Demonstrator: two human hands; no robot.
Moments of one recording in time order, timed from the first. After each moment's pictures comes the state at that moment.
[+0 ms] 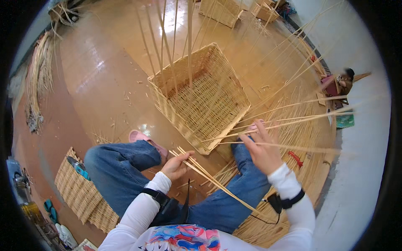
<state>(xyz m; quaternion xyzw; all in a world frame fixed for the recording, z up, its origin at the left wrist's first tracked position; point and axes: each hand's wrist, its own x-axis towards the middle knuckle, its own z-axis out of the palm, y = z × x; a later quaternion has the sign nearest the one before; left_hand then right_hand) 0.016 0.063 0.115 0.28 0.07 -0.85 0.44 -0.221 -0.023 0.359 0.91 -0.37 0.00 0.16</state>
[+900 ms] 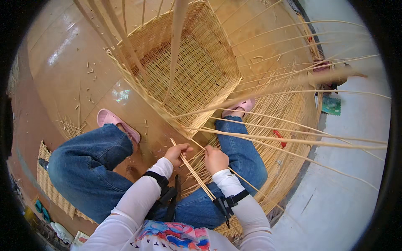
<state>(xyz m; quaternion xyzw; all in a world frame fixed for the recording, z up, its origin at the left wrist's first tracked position) -0.084 0.040 0.002 0.41 0.23 -0.84 0.28 -0.229 0.026 0.133 0.72 -0.67 -0.12 -0.15</state>
